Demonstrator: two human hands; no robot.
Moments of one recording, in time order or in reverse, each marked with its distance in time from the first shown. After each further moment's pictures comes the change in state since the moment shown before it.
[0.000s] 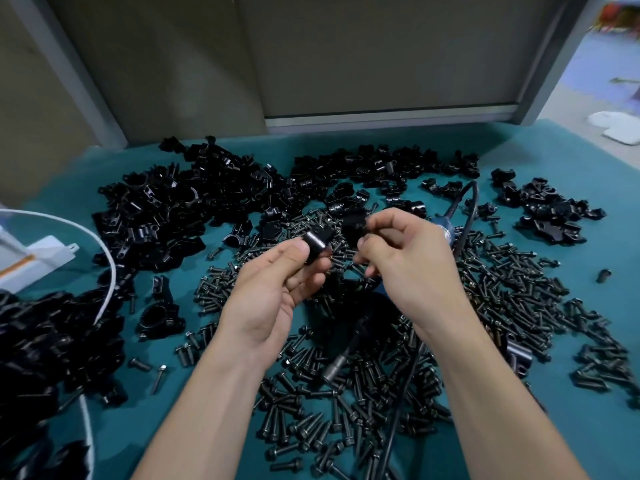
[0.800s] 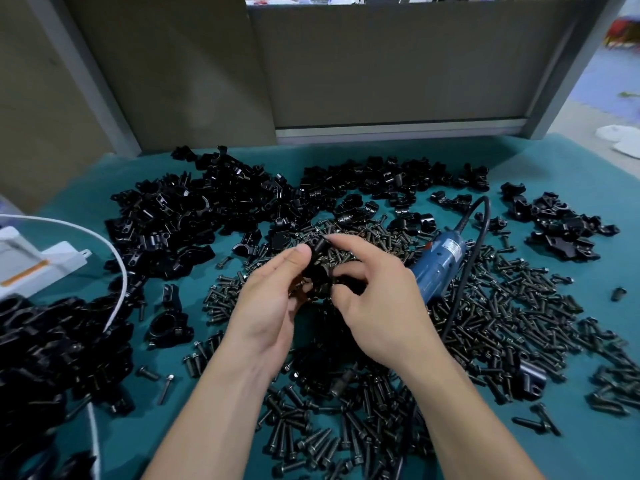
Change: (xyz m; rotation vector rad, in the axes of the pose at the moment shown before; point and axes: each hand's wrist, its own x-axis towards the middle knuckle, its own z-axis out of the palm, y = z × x) left_hand 0.007 0.001 -0.007 0.080 0.054 -0.032; right_hand -0.017 -0.002 0.029 -0.263 -0.187 -0.077
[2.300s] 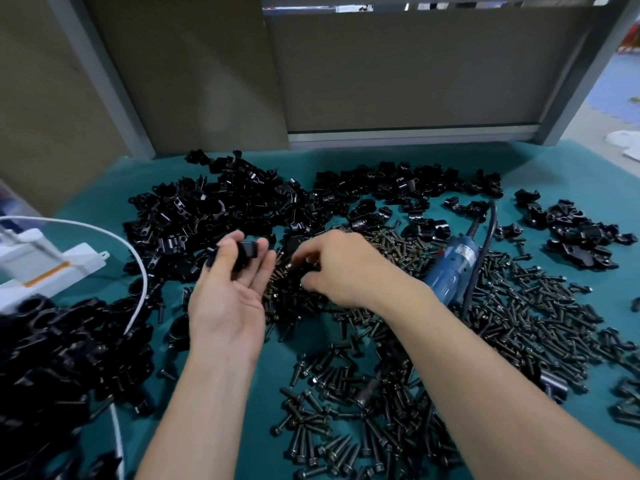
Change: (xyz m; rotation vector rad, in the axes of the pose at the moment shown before) left_hand 0.004 0.029 -0.033 -0.488 0.374 0.181; right_hand 0.072 -0.029 0.025 -0.478 -0.365 -0.059
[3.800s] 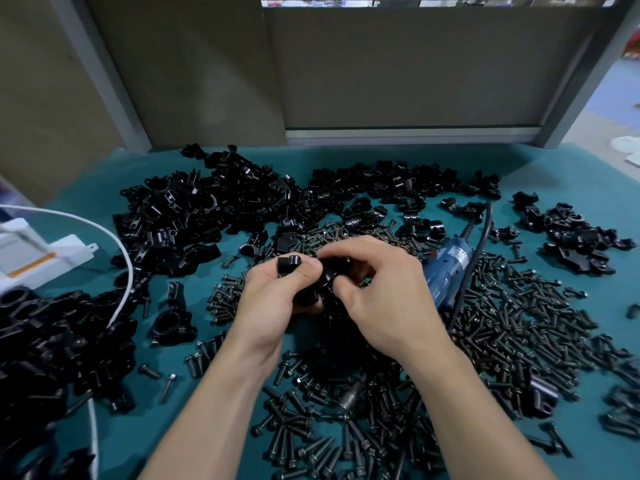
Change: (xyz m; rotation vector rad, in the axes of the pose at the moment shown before) left_hand -0.019 -0.033 0.009 0.641 -0.428 -0.010; right_hand -0.060 0.032 0.009 0.394 0.452 -0.090
